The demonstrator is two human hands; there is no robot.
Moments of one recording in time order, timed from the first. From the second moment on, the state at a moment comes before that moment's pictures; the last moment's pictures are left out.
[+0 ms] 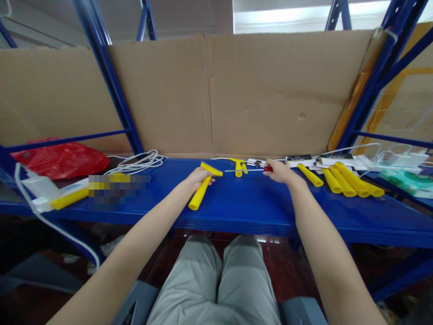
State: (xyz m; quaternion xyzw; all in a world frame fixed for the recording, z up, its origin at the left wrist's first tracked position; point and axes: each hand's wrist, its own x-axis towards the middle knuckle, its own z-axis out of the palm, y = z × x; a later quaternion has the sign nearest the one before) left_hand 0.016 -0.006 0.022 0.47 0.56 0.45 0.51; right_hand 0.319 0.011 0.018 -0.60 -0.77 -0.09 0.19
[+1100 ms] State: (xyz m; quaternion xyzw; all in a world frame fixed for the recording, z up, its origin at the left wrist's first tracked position) left_hand 0.021 -0.015 0.025 0.50 0.54 0.43 0.51; right_hand 0.296 0.008 0.017 -0.61 -0.77 -0.12 0.17
